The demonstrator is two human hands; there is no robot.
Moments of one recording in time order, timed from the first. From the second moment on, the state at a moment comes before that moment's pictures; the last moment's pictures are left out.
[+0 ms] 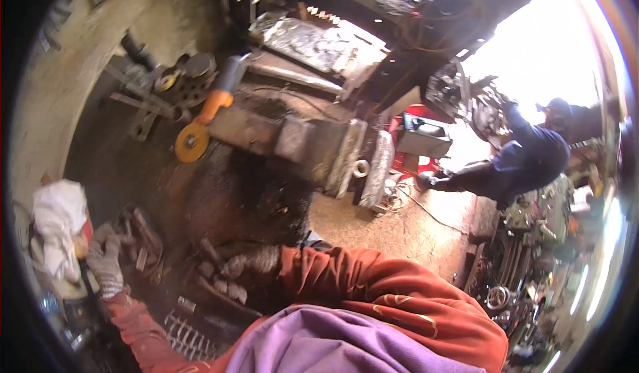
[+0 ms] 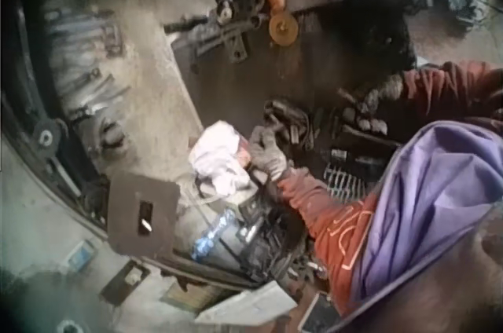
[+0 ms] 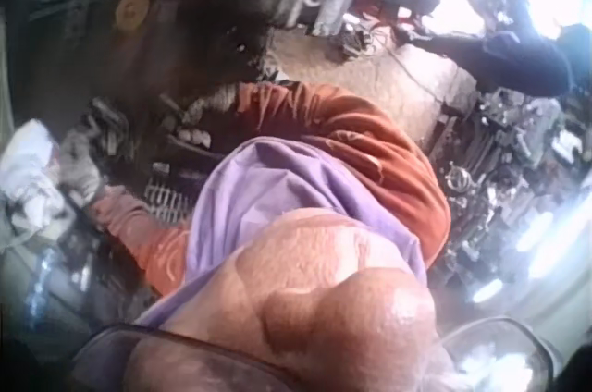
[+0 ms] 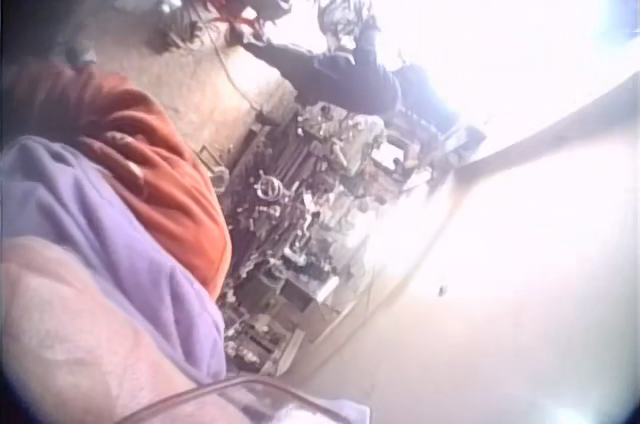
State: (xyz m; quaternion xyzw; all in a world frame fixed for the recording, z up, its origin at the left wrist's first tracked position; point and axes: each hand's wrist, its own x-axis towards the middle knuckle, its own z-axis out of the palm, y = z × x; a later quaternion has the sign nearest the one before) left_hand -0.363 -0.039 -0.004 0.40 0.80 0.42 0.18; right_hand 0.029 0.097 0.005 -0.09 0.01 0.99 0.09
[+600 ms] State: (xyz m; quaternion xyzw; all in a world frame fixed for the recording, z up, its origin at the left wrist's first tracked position) left_hand -0.194 0.016 0.087 0.29 0.62 0.62 0.40; right_hand 0.006 0.092 0.045 -0.20 -0.39 0.89 0.13
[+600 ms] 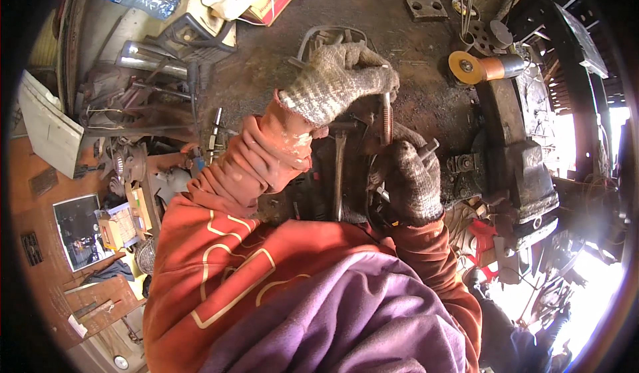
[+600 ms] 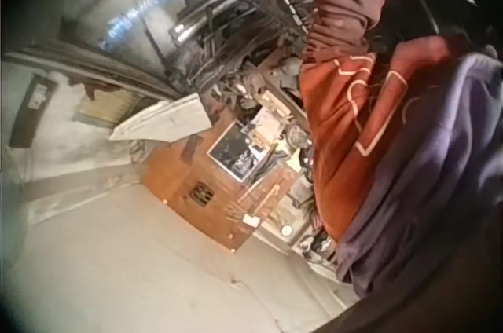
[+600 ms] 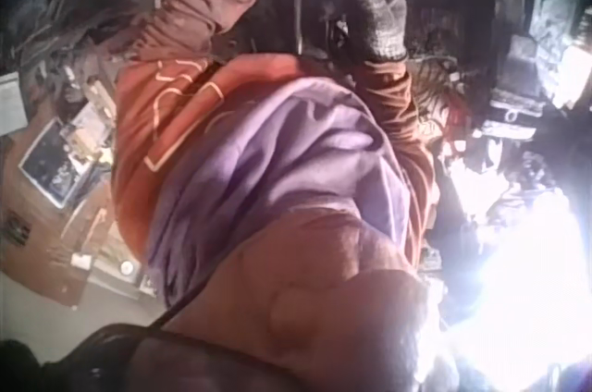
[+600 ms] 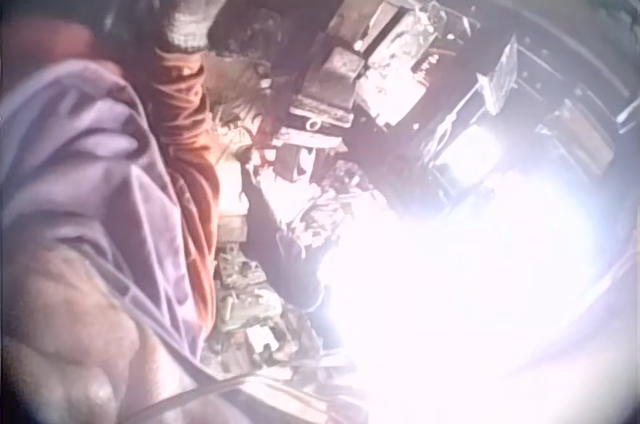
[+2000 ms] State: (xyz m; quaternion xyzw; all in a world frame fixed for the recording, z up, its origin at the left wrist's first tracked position) left_hand -0.356 -0.029 -0.005 0.31 0.84 0.33 0.31; right_hand 0.031 0.125 -0.009 -0.22 -0.25 0.94 -0.08
